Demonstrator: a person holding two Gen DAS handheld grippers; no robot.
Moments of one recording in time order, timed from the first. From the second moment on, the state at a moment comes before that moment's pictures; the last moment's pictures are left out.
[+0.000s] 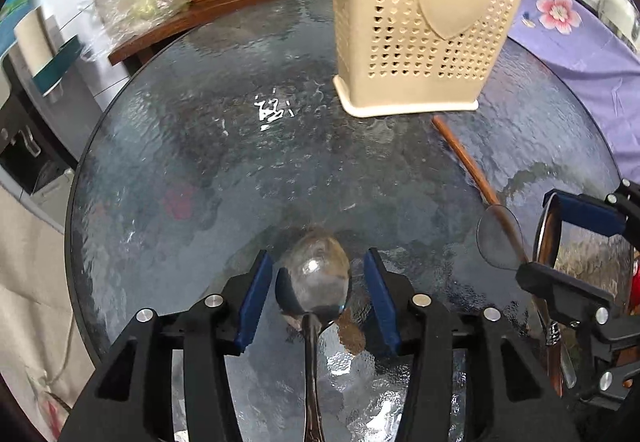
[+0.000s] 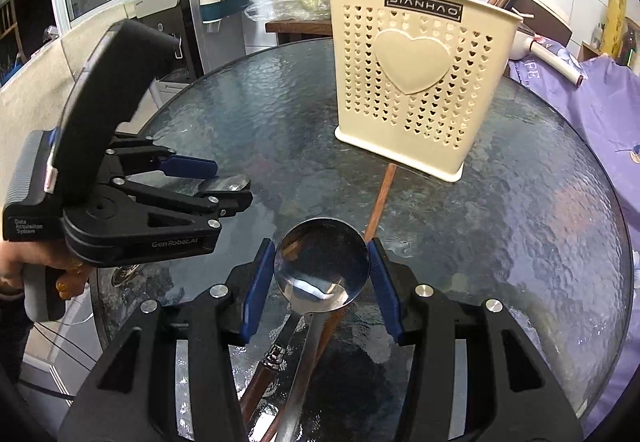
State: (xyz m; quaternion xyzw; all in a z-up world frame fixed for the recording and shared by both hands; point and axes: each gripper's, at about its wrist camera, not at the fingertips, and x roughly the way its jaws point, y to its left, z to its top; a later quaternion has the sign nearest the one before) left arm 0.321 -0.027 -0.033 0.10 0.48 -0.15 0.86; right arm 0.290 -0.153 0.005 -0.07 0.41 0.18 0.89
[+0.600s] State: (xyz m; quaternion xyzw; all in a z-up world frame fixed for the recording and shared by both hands) left arm 0.309 -0.026 0.035 0.07 0.40 -0.16 0.90; right arm 0.285 -0.174 0.037 -0.03 0.38 0.19 0.91
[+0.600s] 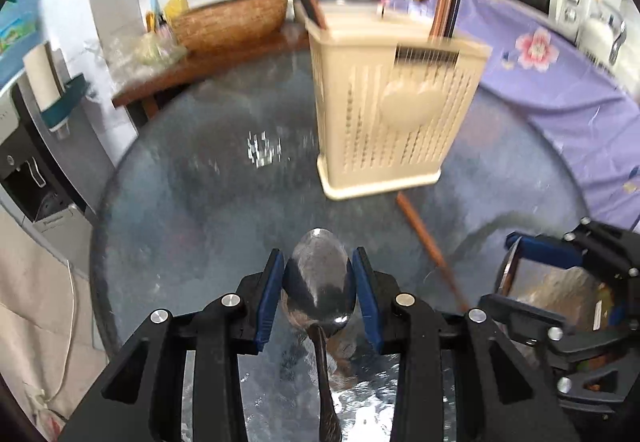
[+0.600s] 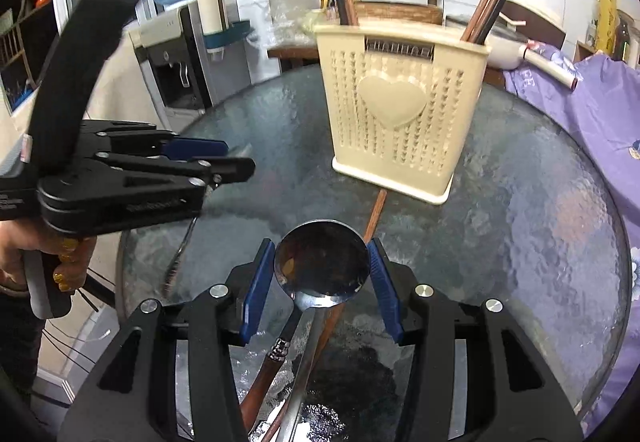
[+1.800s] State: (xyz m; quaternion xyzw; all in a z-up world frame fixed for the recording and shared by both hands) left arm 0.284 -0.031 0.112 -0.02 0.27 -0.17 0.95; right arm 0.284 -0.181 0.115 -0.06 0.30 0.20 0.93
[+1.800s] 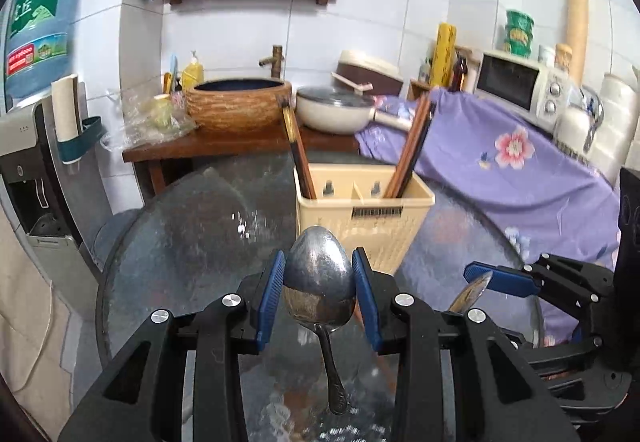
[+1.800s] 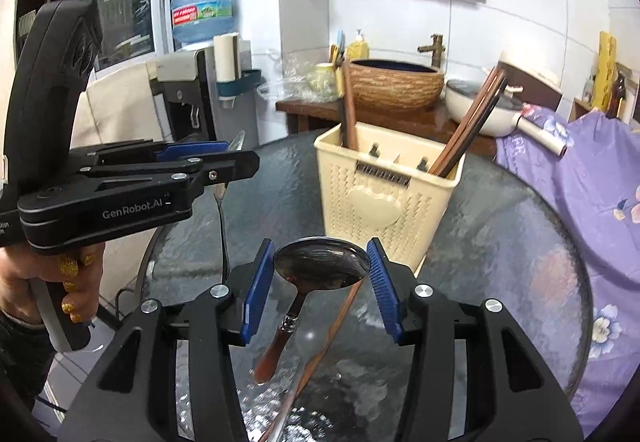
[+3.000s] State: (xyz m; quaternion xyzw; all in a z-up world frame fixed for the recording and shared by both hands) left arm 0.383 -0.068 0.136 -0.08 0.14 -0.08 0.98; right arm 0.394 -0.191 0.157 -0.14 0.16 0.03 0.98
